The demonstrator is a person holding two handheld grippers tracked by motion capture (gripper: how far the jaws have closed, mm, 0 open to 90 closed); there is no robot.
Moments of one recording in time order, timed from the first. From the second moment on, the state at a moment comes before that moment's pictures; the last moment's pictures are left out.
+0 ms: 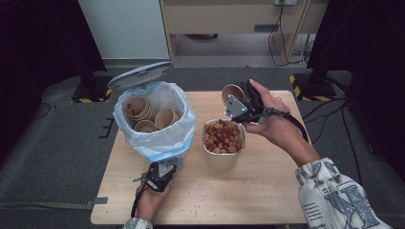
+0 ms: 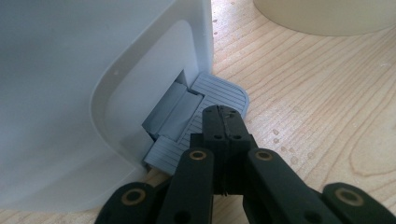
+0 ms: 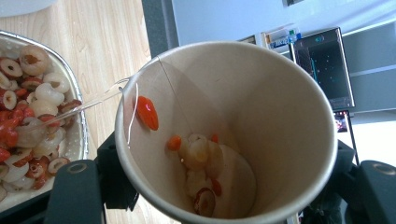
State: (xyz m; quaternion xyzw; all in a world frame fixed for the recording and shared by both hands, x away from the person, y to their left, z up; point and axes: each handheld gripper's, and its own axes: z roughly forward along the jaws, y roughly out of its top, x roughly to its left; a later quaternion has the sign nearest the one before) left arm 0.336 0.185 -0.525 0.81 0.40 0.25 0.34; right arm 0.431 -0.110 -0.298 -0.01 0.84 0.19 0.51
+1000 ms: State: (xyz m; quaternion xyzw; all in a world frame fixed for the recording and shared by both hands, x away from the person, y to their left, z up) left arm 0.336 0.185 -0.525 0.81 0.40 0.25 0.34; right arm 0.428 -0.104 -0.303 -0.06 0.83 0.12 0.54
